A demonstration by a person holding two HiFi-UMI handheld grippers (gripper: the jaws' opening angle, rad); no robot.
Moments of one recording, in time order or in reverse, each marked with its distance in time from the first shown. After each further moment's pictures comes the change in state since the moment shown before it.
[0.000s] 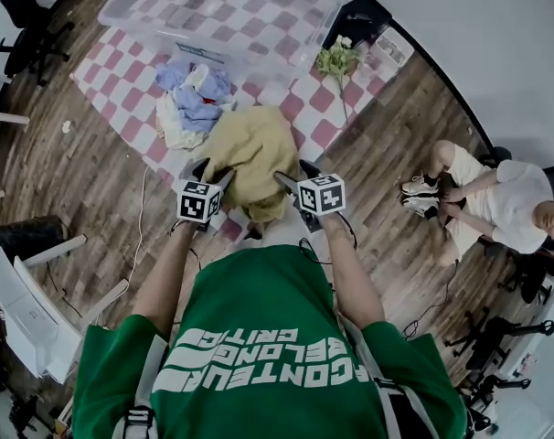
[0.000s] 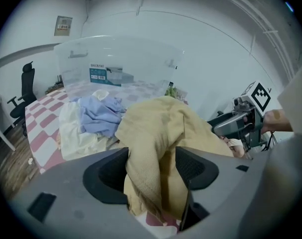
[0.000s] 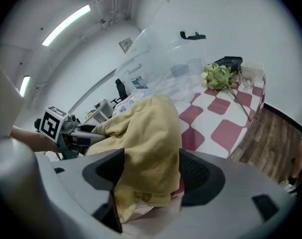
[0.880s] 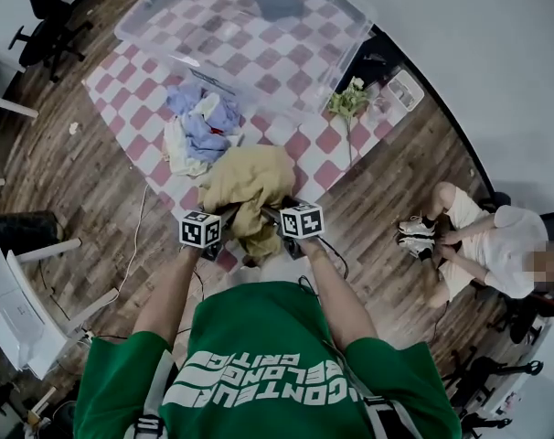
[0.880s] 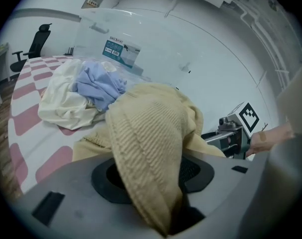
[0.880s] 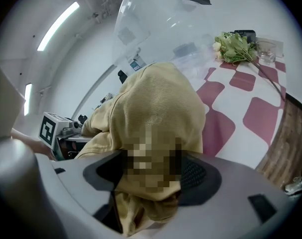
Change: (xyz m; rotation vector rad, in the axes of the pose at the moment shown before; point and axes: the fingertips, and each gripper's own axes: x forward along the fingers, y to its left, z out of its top) left arm 0.043 -0.006 -0.032 -0.289 -0.048 -0.136; right arm 0.075 0.005 -0.023 0.055 0.129 0.121
